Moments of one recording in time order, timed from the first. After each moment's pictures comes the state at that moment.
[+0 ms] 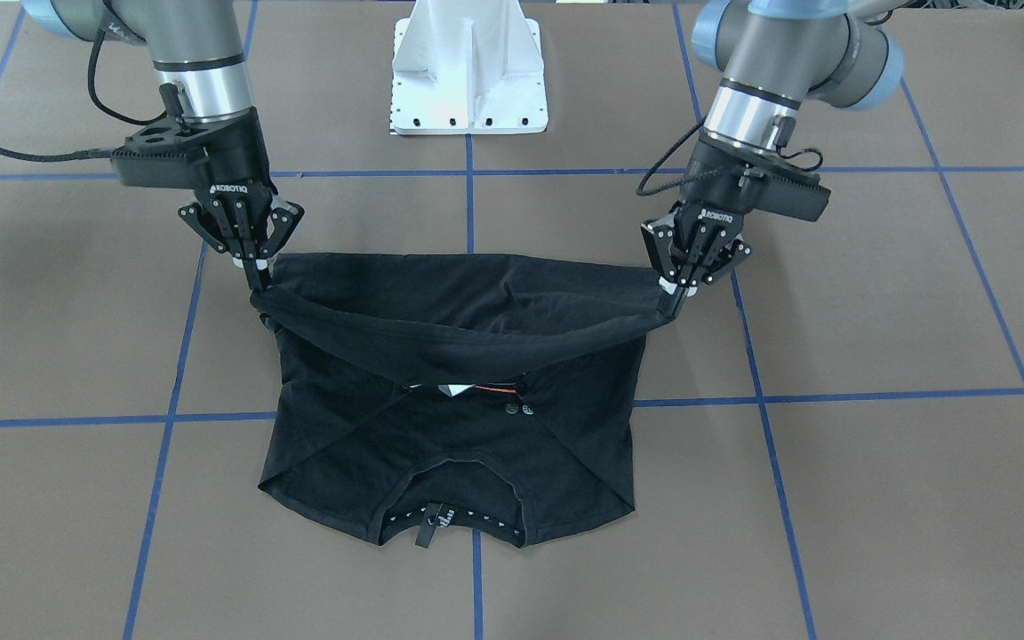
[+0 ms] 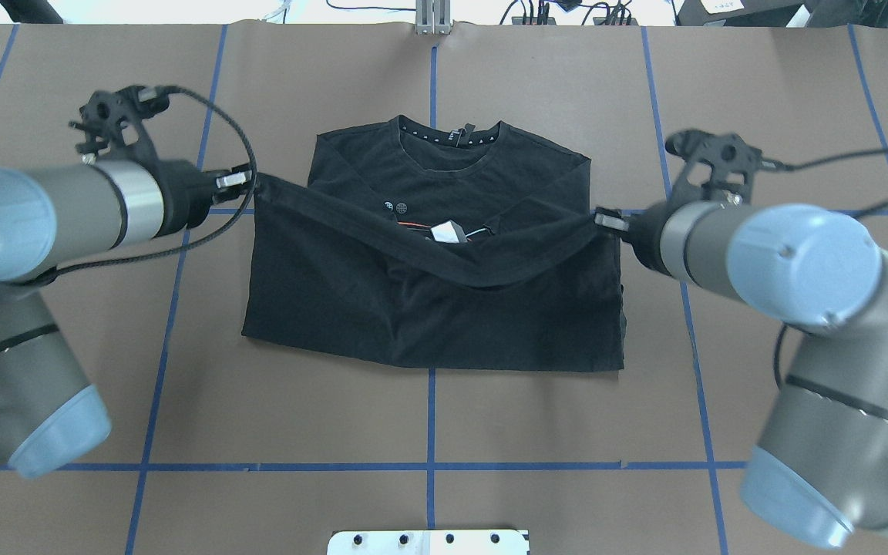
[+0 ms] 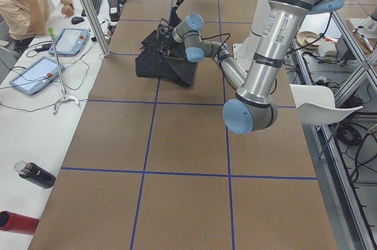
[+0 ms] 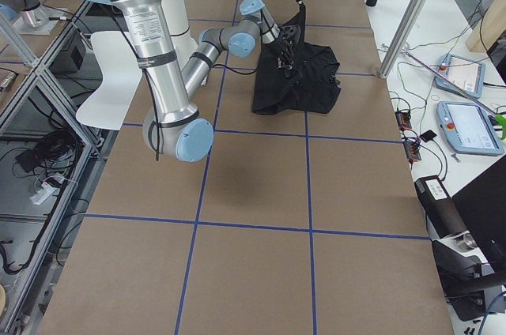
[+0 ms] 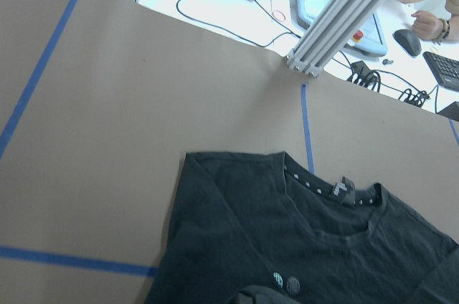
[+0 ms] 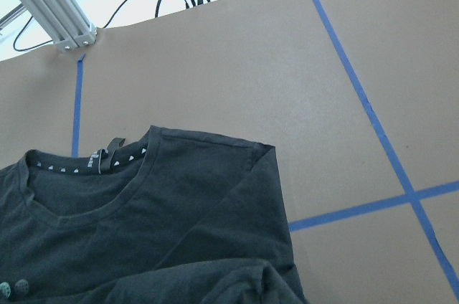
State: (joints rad) left arm -0.72 -1.96 -1.86 -2.12 -1.56 -1.32; right arm 0.64 -1.17 2.03 -1.52 1.48 1.39
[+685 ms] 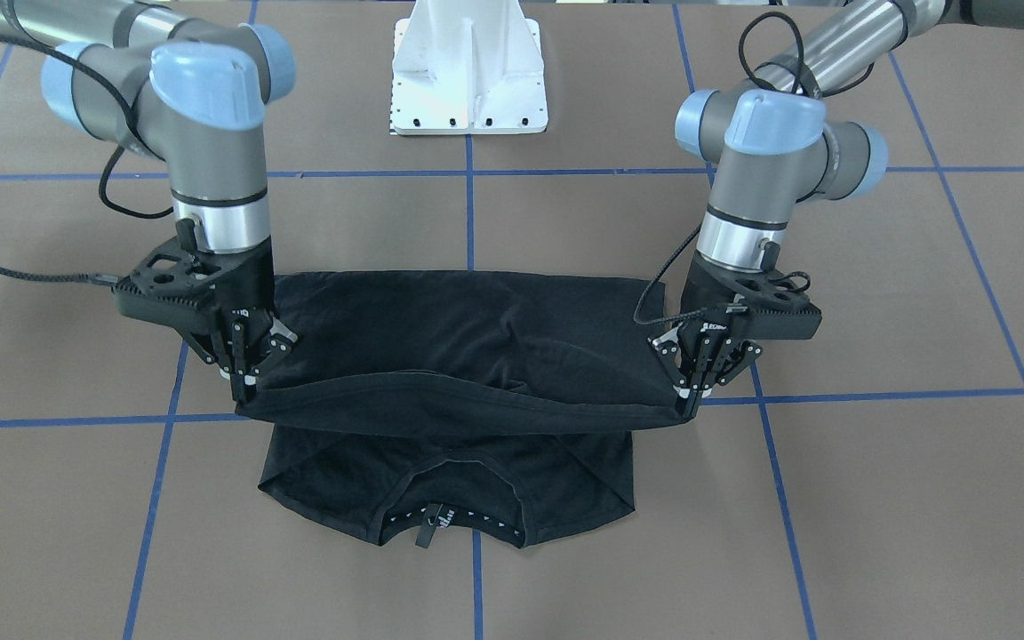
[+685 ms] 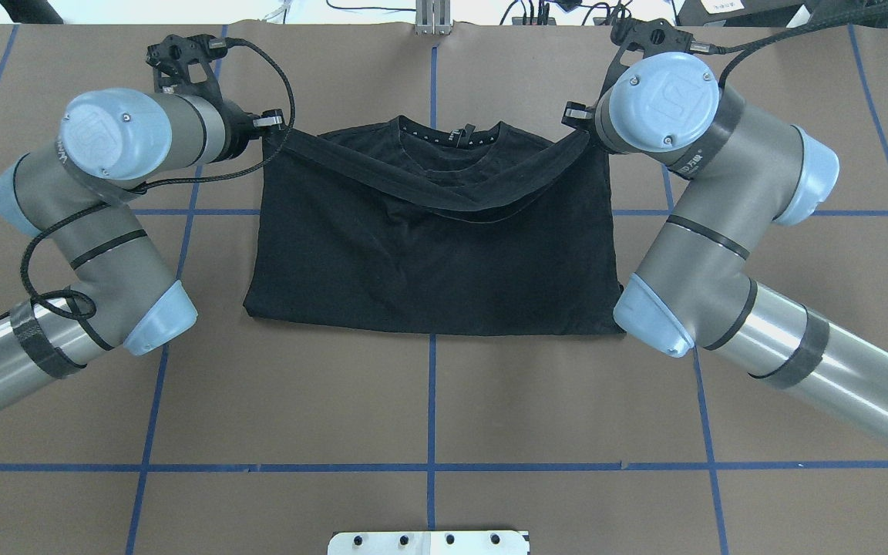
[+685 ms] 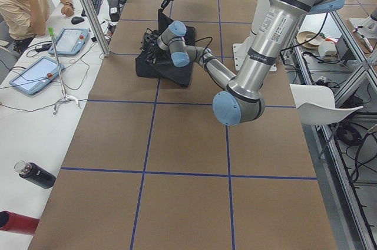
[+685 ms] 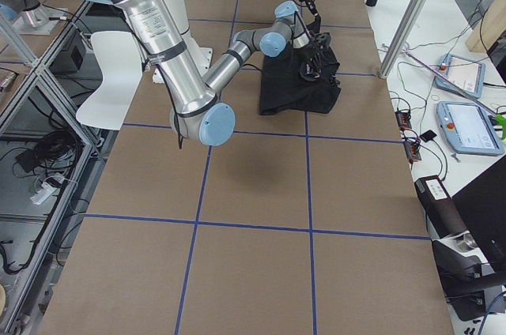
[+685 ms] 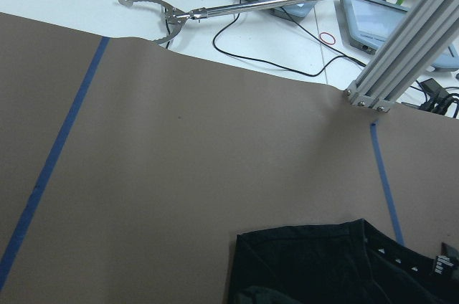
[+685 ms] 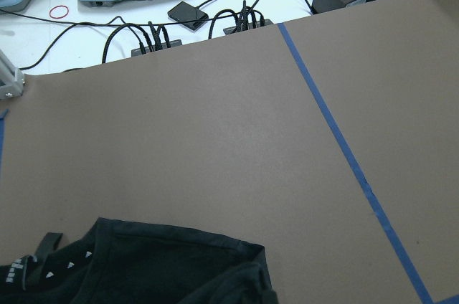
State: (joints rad) left arm -0.76 -2.09 -1.55 -2.15 -1.56 -1.22; right arm 0.74 -0.98 1.69 -1.51 1.50 1.34
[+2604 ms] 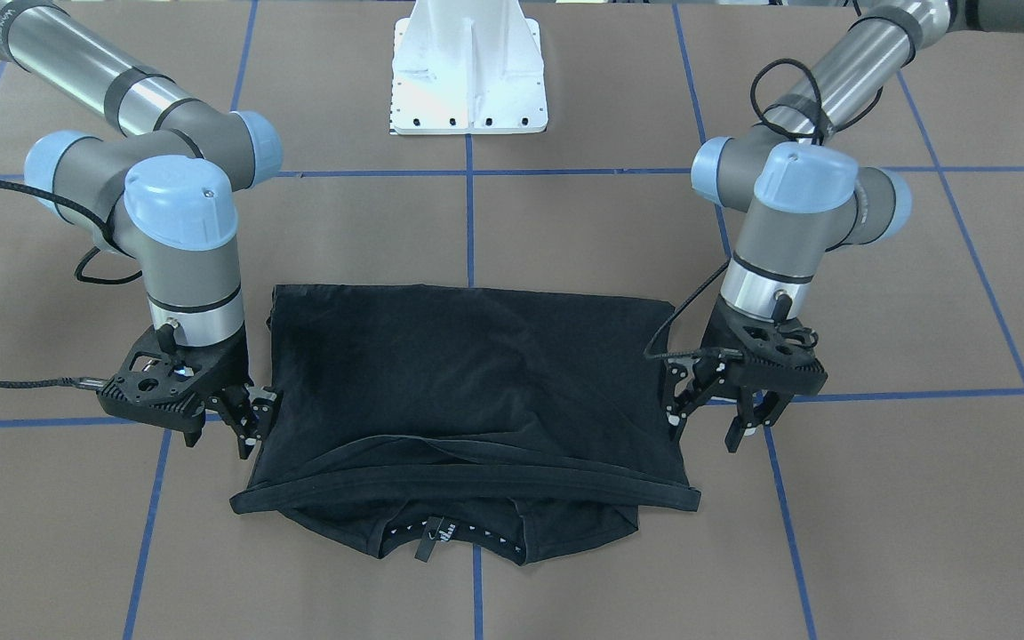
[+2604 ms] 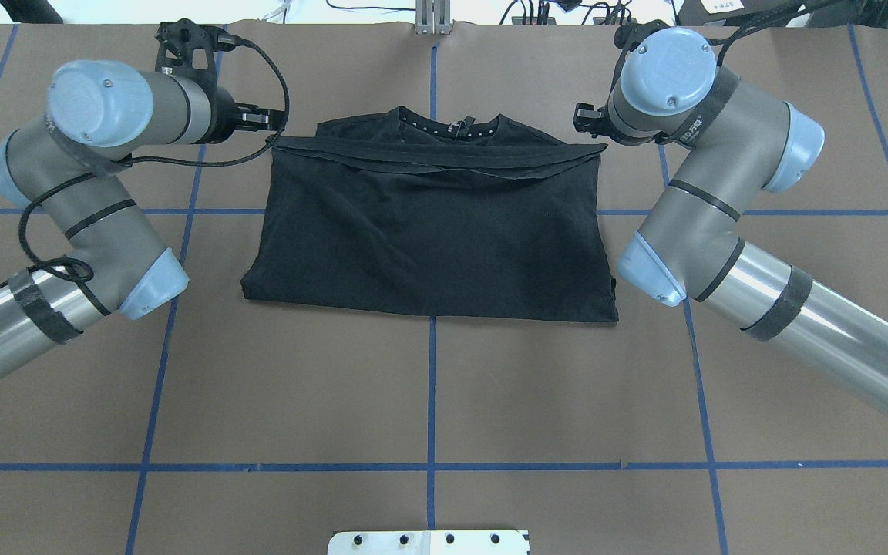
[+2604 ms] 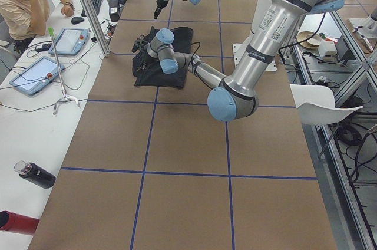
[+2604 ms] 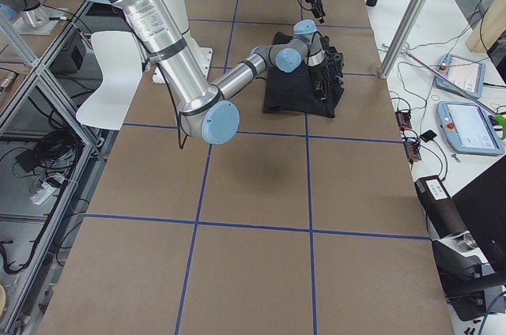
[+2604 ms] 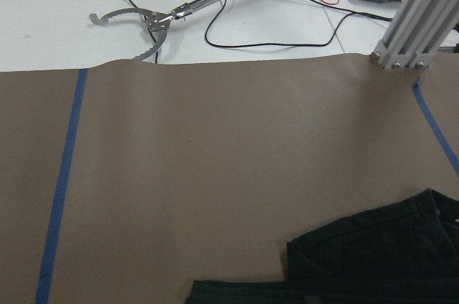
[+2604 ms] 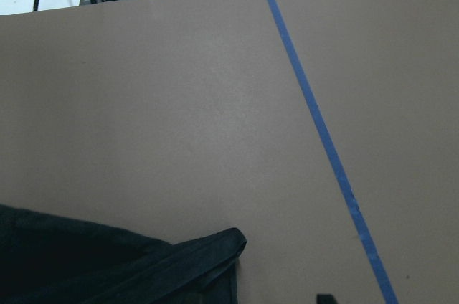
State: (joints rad) left arm -0.82 -2.08 -1.50 -2.25 -1.70 -0.92; right arm 0.80 -0.97 1.55 -1.43 1.66 1.19
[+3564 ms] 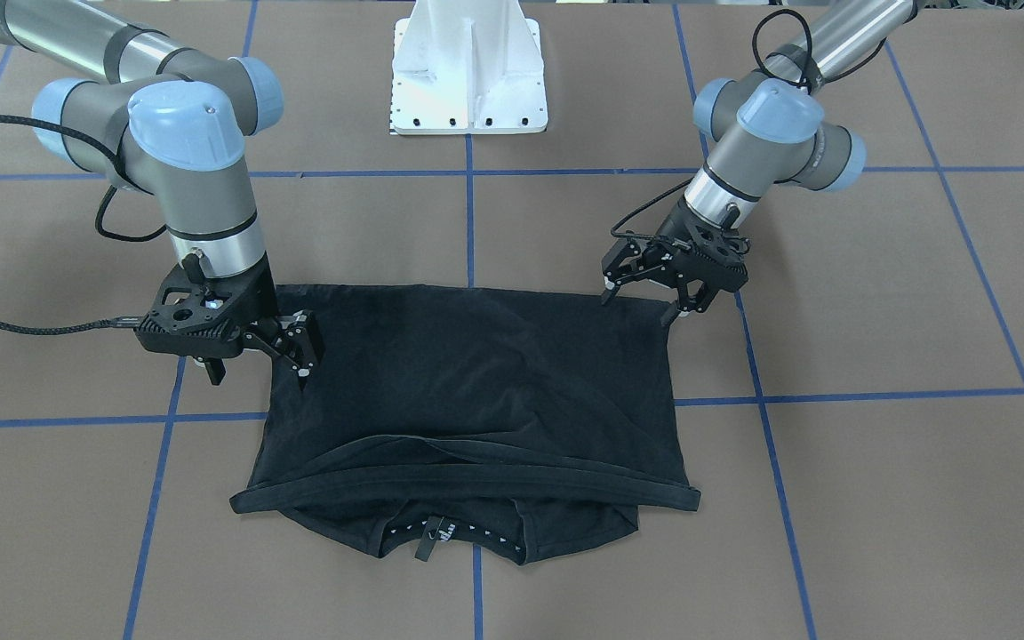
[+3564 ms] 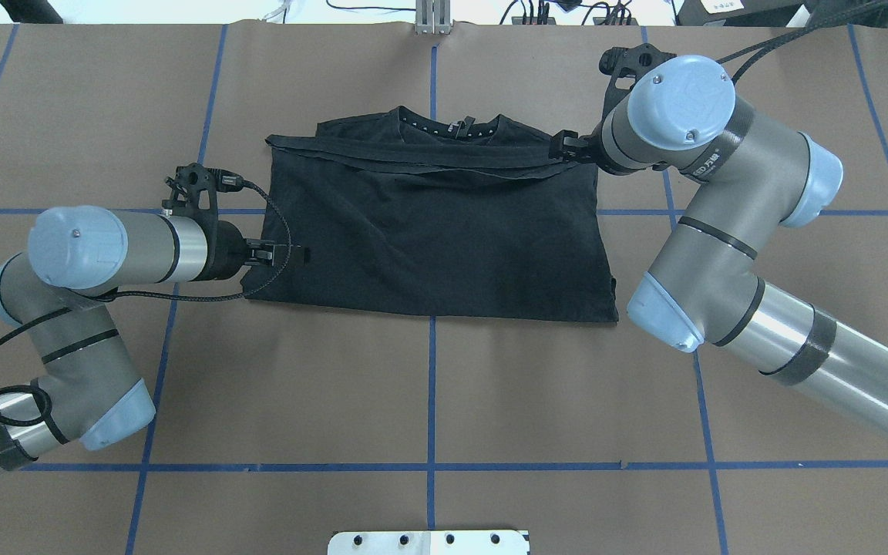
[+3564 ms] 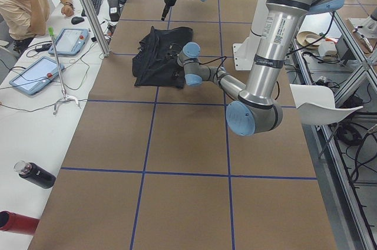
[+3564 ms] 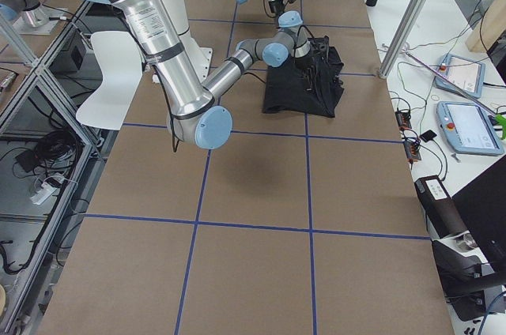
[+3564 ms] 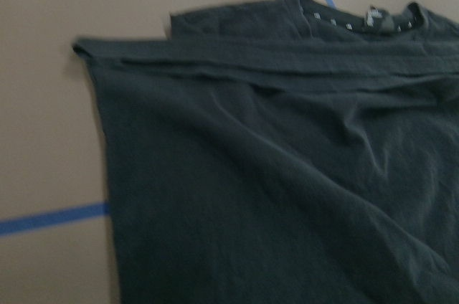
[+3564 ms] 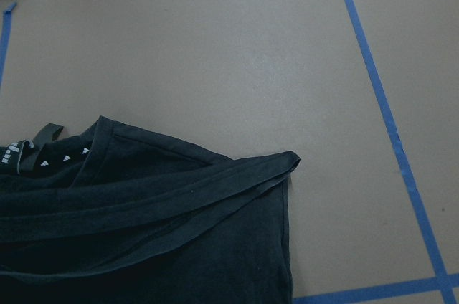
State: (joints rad) left arm -0.60 -1.88 -1.62 -2.45 -1.76 -1.10; right arm 0.75 -1.03 1.69 -1.43 1.68 1.18
